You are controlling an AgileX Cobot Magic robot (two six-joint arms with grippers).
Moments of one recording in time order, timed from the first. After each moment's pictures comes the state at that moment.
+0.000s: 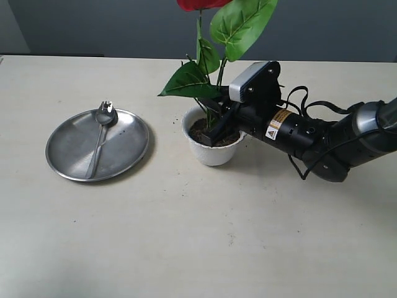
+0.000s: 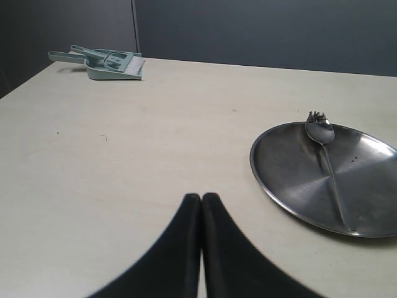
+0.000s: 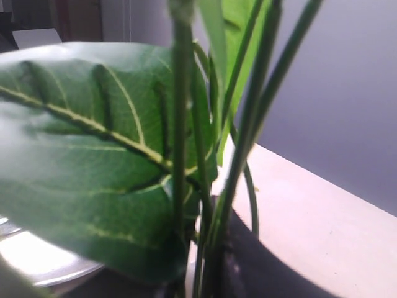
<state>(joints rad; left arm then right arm) 0.28 0.01 0.00 0.00 0.35 -0.04 0.56 2.04 -0.78 -0.48 -1.08 0.09</state>
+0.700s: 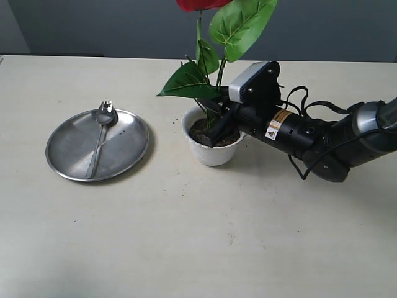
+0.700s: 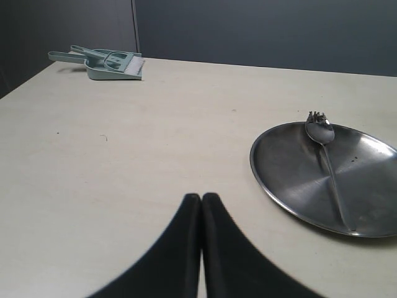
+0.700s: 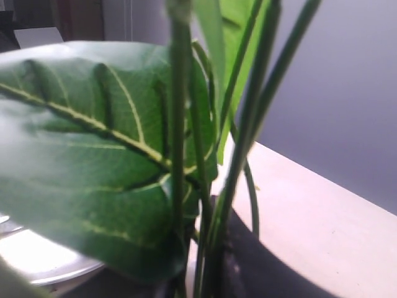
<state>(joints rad) 0.28 0.01 0.00 0.00 0.35 -0.04 0.56 2.04 -0.78 -0.49 -1.07 0.10</state>
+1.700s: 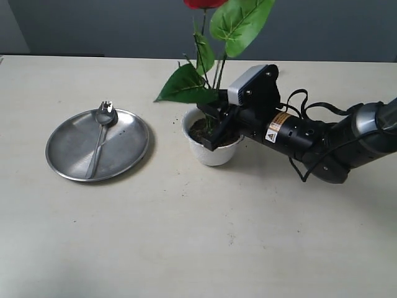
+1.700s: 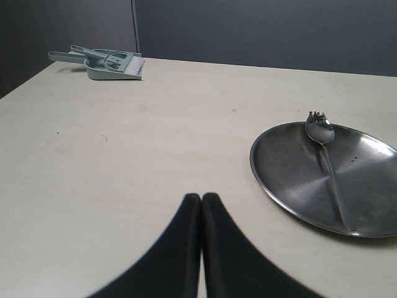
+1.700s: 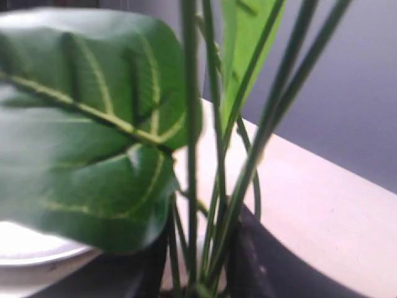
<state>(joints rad) 0.28 0.01 0.00 0.00 0.35 -0.04 0.56 2.04 -0.78 -0.48 -1.03 0.10</state>
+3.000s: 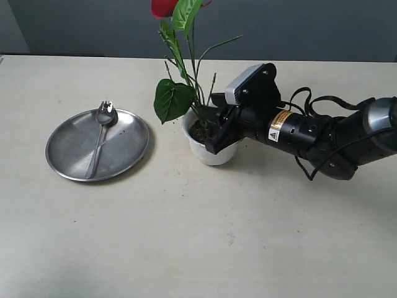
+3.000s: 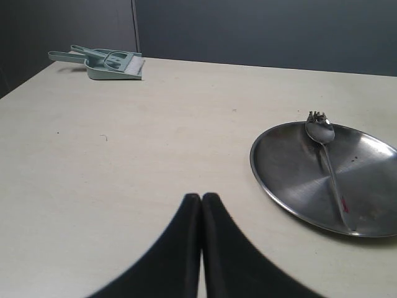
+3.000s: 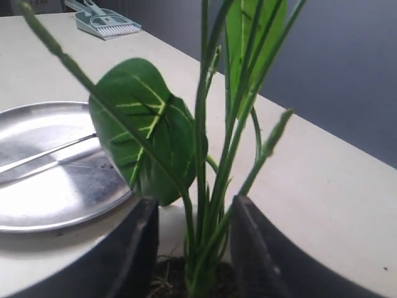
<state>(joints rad) 0.28 0.01 0.00 0.00 0.35 -0.04 0.56 1.96 -0.77 -0.49 -0.91 0.11</state>
